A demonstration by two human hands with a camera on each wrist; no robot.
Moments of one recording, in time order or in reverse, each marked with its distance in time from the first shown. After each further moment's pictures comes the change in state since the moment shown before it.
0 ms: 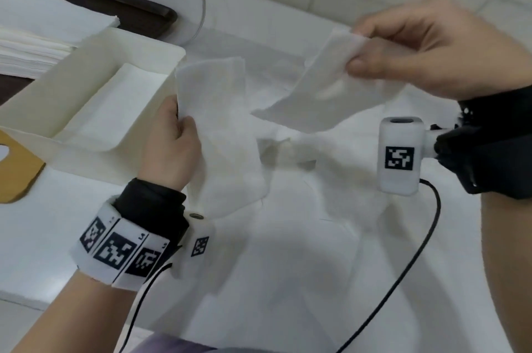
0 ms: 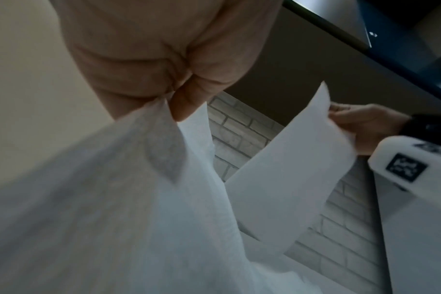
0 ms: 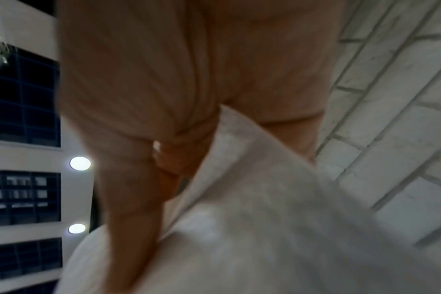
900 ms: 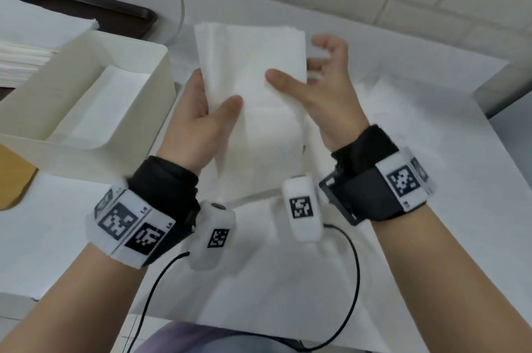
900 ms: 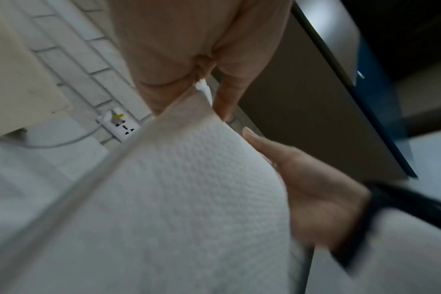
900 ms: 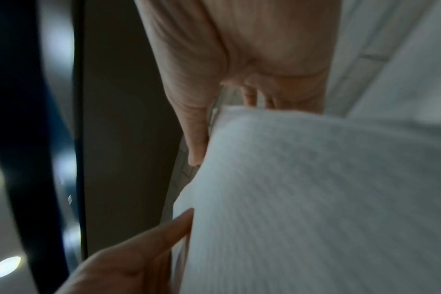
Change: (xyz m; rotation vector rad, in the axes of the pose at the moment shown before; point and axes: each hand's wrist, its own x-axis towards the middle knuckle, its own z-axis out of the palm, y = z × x) left_hand -0.011 0.035 0.019 -0.403 -0.306 0.074; right_hand 0.014 0.030 0.098 0.548 0.668 0.263
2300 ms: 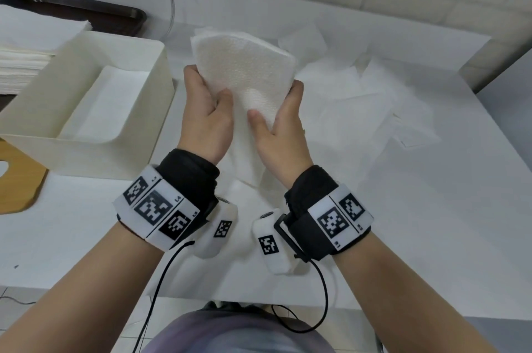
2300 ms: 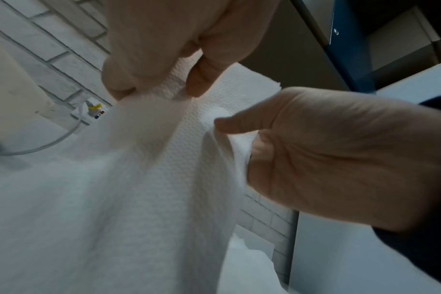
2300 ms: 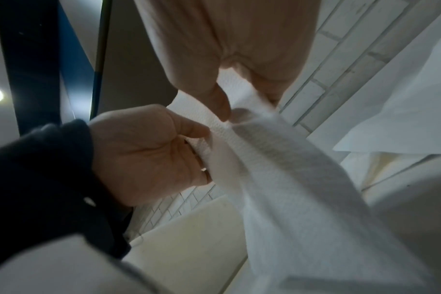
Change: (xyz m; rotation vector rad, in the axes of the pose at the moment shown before) left_hand -0.003 -0.015 0.000 0.140 0.054 0.132; right_hand -0.055 0.032 0.056 -0.072 0.044 -0.089
